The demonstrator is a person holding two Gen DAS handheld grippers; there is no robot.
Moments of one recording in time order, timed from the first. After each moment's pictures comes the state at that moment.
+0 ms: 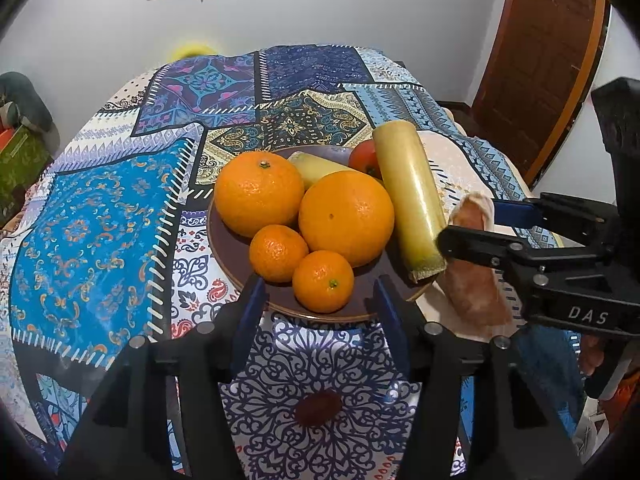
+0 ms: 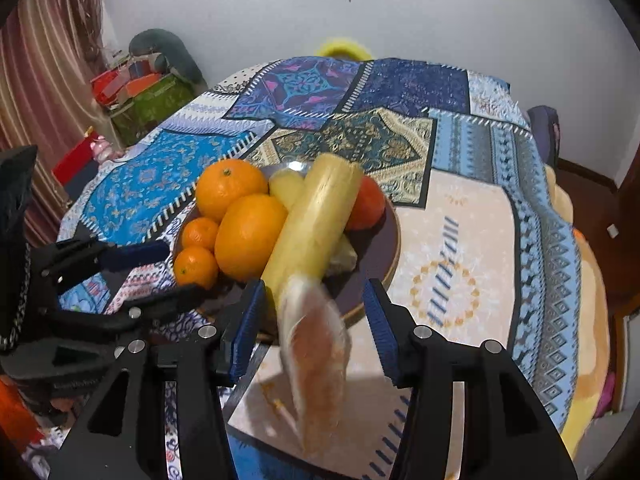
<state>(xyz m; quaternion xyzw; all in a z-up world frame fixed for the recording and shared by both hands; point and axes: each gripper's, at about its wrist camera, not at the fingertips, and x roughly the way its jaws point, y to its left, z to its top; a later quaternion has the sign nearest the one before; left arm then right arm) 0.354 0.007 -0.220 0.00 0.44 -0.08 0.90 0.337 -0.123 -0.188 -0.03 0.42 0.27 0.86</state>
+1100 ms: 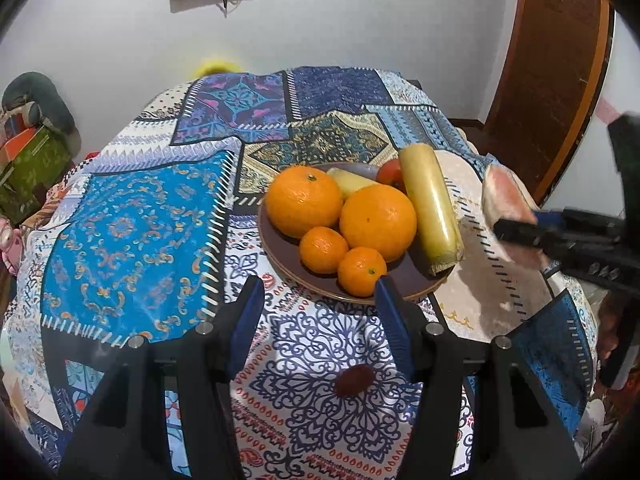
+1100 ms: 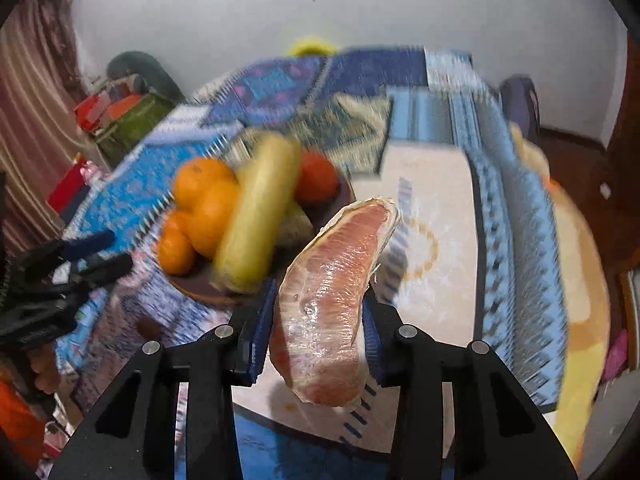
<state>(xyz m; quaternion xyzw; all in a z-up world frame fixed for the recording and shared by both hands) 0.327 0.033 -0.198 0.00 0.41 -0.04 0.91 0.320 -0.156 -0.177 0.01 0.42 0.24 0.87</state>
